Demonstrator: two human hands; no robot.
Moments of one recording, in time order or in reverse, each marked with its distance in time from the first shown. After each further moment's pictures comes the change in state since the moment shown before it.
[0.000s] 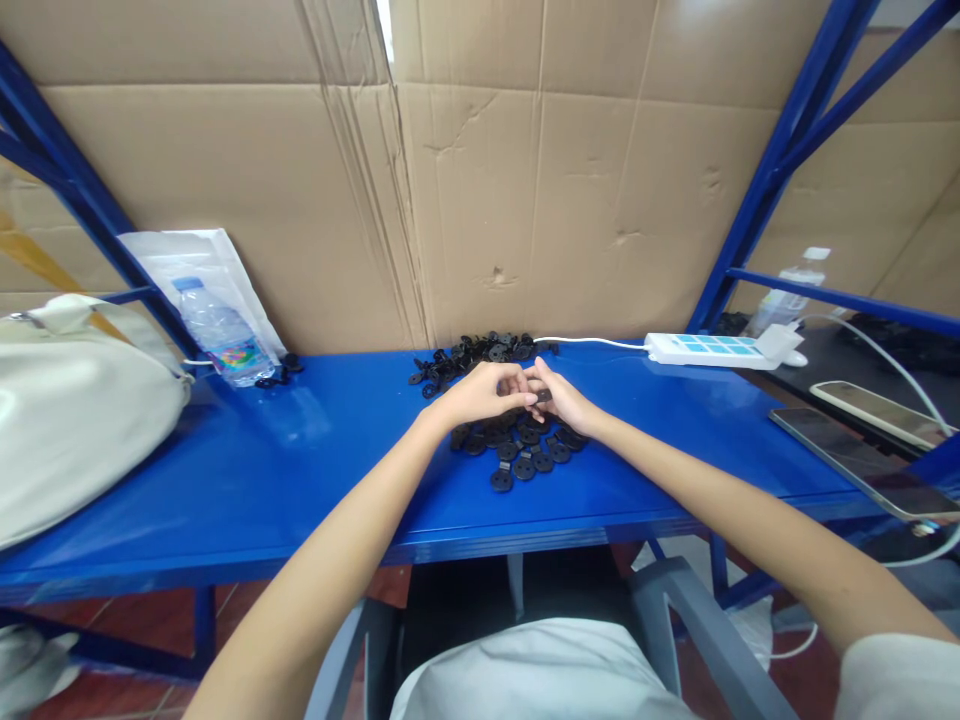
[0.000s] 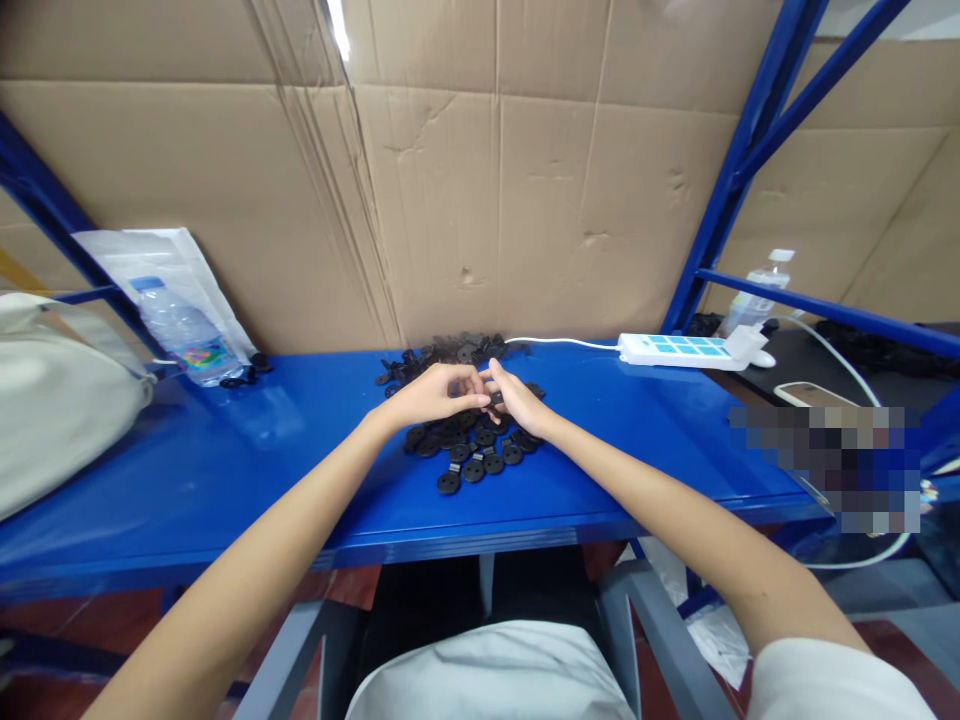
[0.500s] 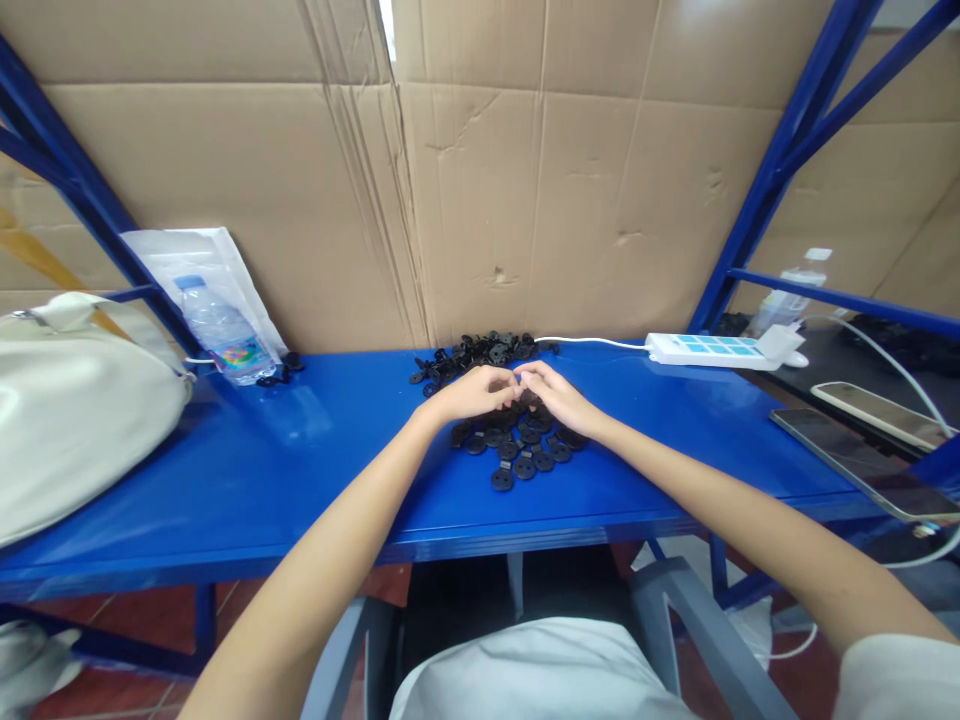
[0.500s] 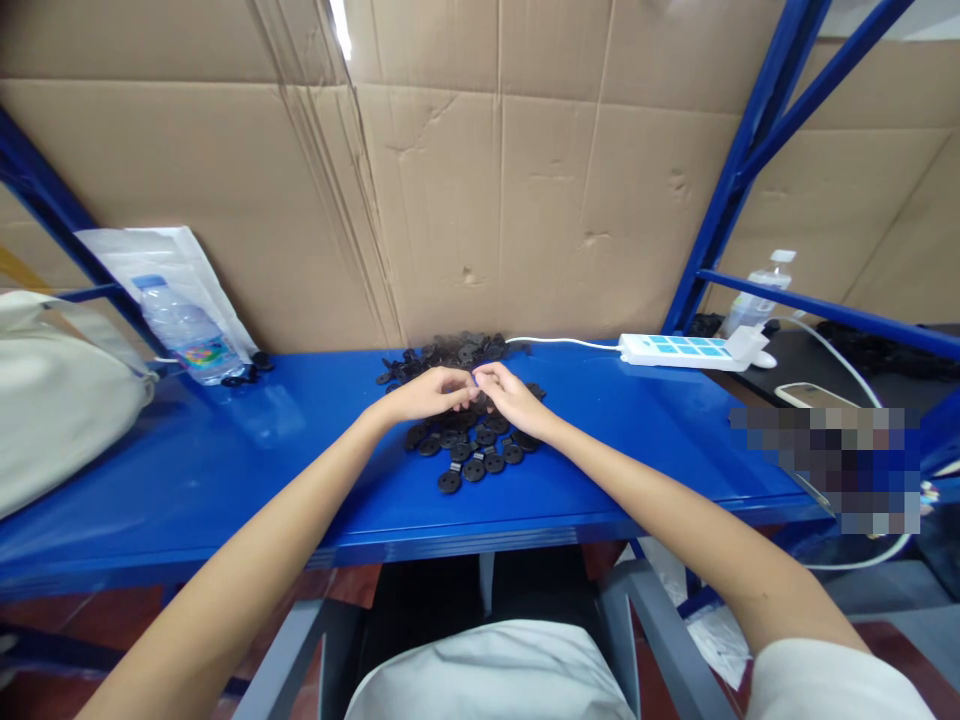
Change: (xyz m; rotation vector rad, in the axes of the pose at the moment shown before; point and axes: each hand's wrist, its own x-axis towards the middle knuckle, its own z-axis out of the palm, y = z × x) left_hand -0.001 -0.023 -0.002 -0.093 -0.111 -0.096; right_hand -0.002 0.002 0.002 -0.249 0.075 -0.125
